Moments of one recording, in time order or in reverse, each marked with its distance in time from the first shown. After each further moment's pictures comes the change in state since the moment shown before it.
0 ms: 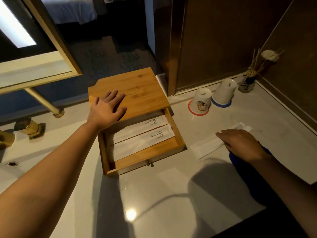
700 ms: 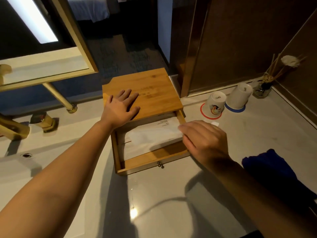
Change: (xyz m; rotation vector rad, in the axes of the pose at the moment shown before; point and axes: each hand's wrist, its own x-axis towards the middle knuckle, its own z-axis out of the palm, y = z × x) left_hand 0.000 0.001 -0.001 -0.014 0.012 -0.002; right_hand 0.033 -0.156 -0.084 0.253 0.732 -0.318
